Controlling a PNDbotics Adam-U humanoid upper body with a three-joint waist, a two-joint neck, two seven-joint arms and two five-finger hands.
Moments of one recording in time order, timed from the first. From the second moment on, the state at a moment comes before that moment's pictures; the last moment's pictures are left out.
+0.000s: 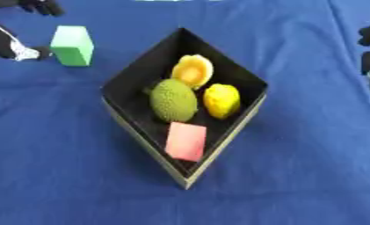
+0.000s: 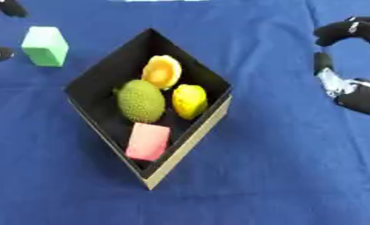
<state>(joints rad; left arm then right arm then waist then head) -1.03 0.80 -0.30 -1.36 -0.45 0.05 -0.72 -0.14 -0.94 -0.01 -1.99 0.17 -0.13 -0.12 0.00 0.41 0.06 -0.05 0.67</state>
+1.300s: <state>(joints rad) -1.12 0.69 -0.26 -1.11 -0.64 -0.06 -0.65 -0.17 -0.90 0.00 -1.99 0.18 -0.13 -0.15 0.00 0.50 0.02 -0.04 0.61</state>
